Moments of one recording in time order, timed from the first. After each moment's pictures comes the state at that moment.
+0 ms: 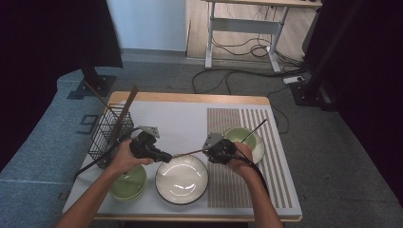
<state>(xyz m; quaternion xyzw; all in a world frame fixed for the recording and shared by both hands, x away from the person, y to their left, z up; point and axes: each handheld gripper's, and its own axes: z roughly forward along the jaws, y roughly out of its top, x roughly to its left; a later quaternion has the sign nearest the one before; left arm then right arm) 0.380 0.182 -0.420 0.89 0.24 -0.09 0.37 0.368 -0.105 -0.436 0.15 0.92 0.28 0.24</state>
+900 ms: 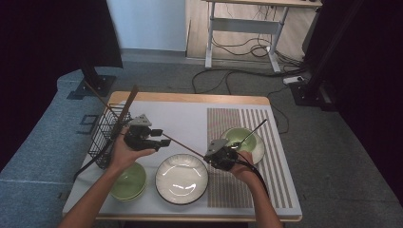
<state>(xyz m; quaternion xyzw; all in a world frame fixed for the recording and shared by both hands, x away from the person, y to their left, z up) 0.383 0.192 -0.405 0.83 0.32 0.08 0.44 0.363 -0.117 -0.459 0.15 0.92 0.32 0.16</state>
